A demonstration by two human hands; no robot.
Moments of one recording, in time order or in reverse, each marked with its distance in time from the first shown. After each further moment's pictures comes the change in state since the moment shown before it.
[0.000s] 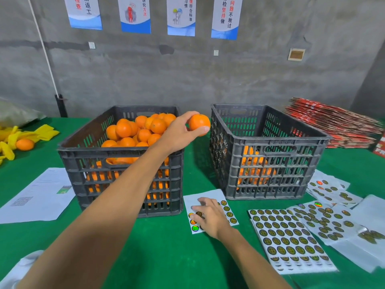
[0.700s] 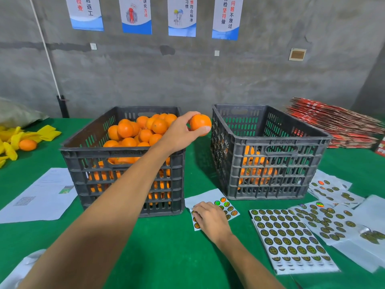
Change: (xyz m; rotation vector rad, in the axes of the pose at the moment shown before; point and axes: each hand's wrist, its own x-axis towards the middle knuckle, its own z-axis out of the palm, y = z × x) left_hand 0.000 0.000 -0.001 -0.011 0.002 -0.009; right_hand -0.004 -0.007 0.012 -0.230 0.277 -0.177
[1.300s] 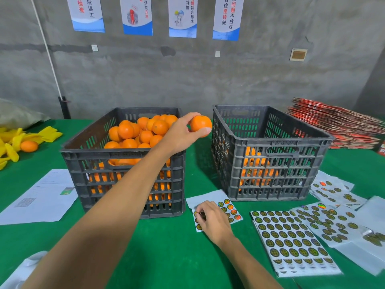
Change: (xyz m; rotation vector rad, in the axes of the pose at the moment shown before) left_hand 0.001 0.000 0.000 0.007 0.015 0.005; right_hand -0.001 0.001 0.000 0.171 0.032 0.161
